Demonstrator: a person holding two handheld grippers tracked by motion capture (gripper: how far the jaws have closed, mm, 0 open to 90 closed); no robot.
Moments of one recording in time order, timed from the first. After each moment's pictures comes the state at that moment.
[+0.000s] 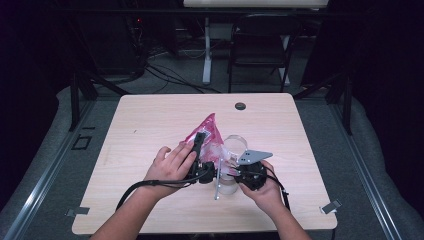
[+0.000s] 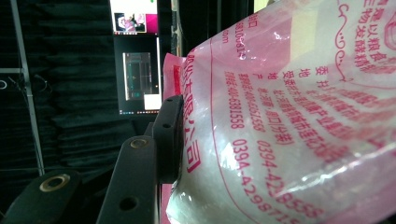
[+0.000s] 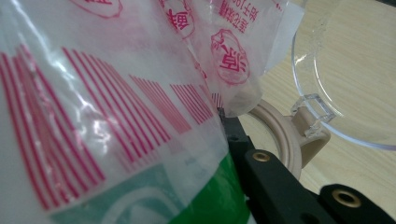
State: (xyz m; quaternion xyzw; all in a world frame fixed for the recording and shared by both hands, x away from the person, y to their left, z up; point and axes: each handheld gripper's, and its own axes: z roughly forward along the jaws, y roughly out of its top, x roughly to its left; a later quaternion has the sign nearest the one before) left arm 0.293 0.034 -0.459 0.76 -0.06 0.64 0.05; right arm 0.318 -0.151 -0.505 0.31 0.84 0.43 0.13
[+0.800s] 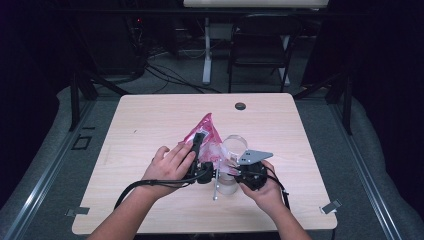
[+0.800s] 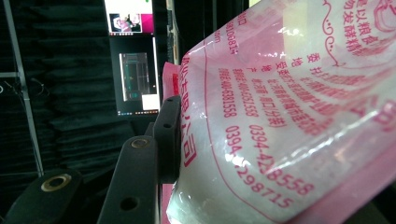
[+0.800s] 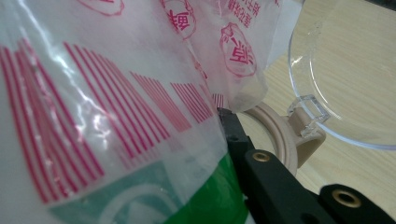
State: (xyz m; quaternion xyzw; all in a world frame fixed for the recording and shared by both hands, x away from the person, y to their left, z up) left arm 0.293 0.037 -0.458 0.77 -0.06 0.63 0.04; right arm 0.317 -0.152 -0.503 0.30 0.84 0.43 0.14
